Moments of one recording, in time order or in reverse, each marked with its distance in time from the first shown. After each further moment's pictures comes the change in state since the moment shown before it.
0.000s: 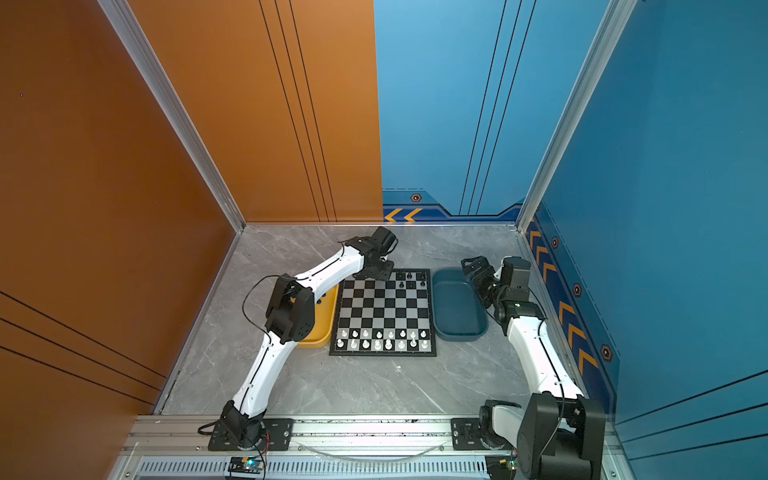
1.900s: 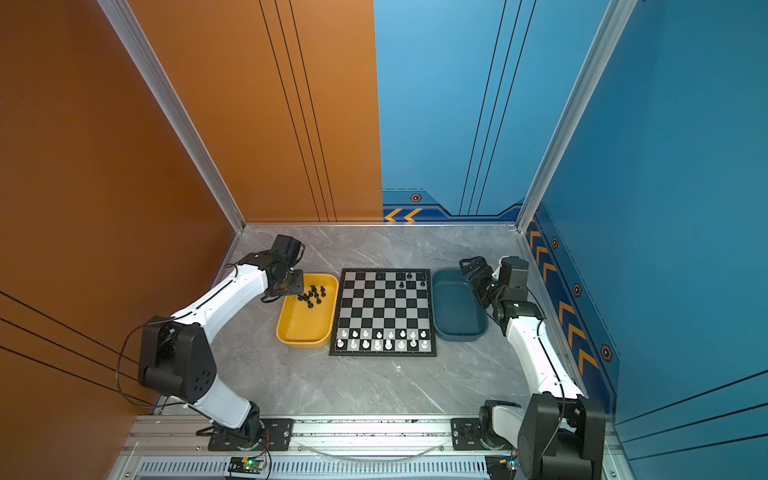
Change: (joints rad) left arm 0.385 -0.825 -0.936 0.062 -0.166 -0.097; right arm 0.016 0.000 0.000 0.000 -0.003 0.000
